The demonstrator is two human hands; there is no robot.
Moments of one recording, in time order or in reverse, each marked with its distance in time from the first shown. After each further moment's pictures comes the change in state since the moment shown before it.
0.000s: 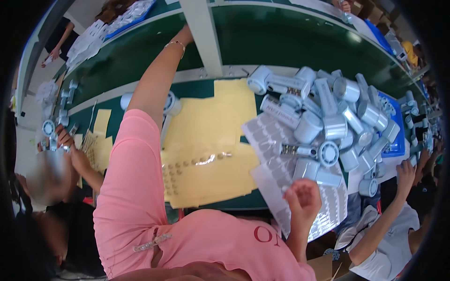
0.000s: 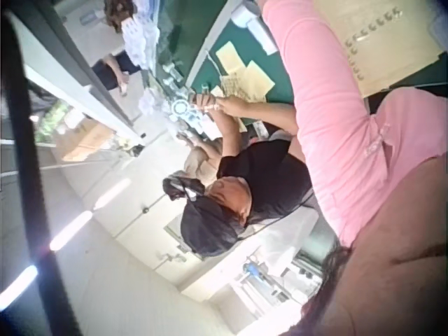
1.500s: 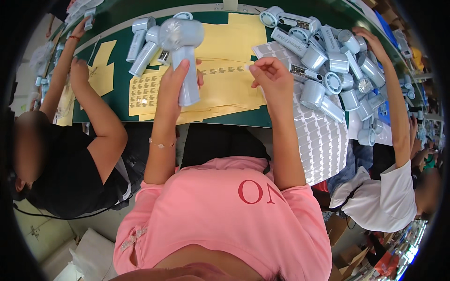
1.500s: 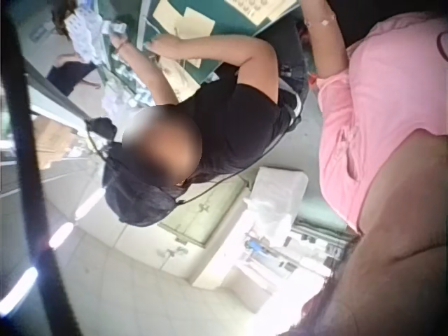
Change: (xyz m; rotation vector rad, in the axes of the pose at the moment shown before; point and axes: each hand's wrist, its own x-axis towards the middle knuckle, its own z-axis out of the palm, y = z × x) left_hand -0.336 0.274 -0.314 -1.447 -0.174 -0.799; right_hand 0.044 0.015 0.084 0.029 -0.304 -0.053
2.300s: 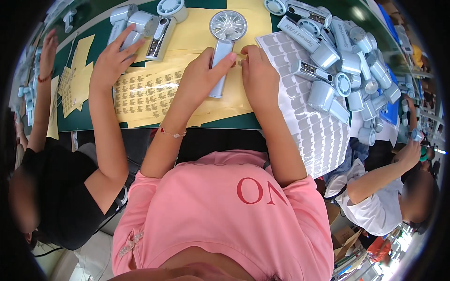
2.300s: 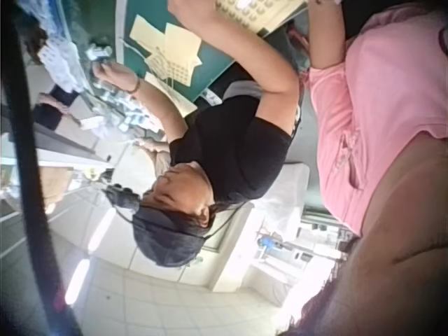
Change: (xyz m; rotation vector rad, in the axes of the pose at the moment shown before) left_hand 0.045 -0.032 0.026 0.521 -0.086 -0.052; right_hand 0.023 0.041 0.025 -1.076 0.061 -0.355
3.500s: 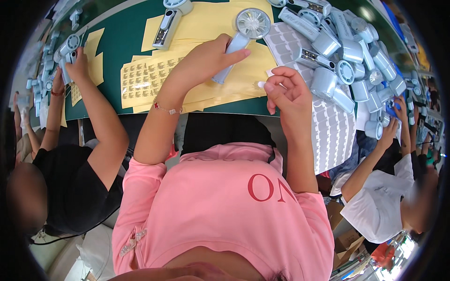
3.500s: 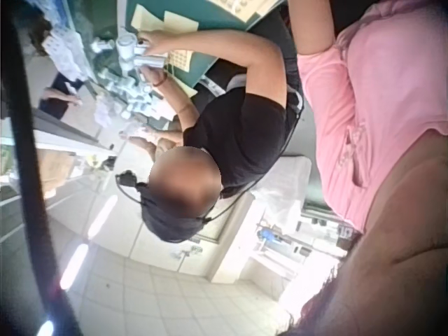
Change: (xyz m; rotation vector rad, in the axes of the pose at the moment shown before) left_hand 0.005 0.024 -0.008 0.362 -0.231 0.084; right_hand -0.058 -0.006 -0.077 1.122 -0.134 0.495
